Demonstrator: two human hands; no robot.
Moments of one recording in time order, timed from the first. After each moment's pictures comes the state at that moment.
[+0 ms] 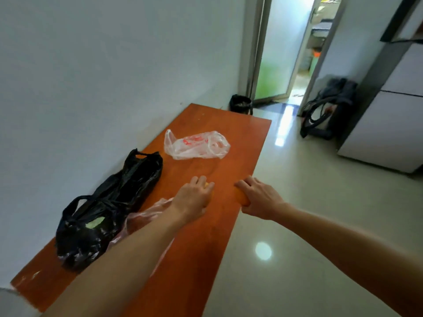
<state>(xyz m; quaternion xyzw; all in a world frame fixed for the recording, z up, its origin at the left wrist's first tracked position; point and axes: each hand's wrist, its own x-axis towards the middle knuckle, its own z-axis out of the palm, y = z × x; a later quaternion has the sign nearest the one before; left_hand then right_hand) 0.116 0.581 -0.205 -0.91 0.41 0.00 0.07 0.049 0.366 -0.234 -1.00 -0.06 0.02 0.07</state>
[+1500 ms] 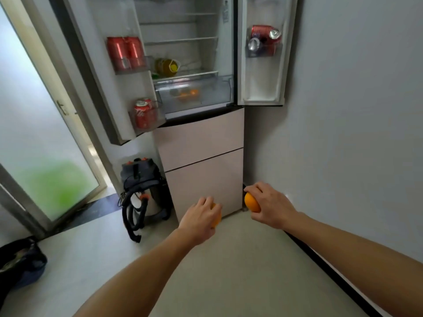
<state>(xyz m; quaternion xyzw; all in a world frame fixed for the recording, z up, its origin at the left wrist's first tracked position) 0.196 -0.530 -0.165 -0.62 0.78 -0.08 0.01 -0.025 -0.617 -0.156 -0.90 0.43 -0.12 0.02</state>
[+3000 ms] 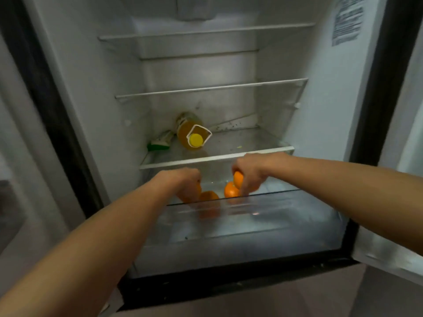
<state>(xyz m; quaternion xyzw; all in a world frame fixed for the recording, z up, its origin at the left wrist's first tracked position) 0.578 -1.297 0.061 -0.82 0.56 0.05 0.09 0.417 -1.411 0.079 -0.95 0.29 0.09 -0.01</state>
